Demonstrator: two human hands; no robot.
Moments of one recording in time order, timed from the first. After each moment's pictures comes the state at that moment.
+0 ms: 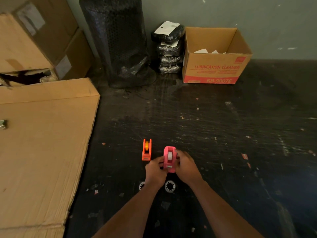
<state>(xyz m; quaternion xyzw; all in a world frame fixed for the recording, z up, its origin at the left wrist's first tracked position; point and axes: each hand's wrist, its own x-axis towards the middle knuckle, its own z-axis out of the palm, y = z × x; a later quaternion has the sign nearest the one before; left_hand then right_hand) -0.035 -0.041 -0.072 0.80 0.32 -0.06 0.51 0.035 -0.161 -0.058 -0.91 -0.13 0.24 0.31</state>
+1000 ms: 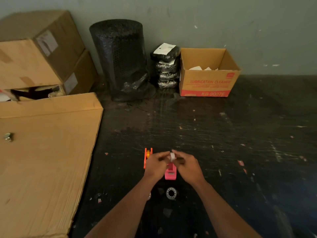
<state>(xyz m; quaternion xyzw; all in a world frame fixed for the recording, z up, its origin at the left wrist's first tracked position) -0.017 -0.022 -0.020 0.73 0.27 -0.03 0.63 0.030 -0.165 -0.012 -0.85 -0.12 0.21 0.47</state>
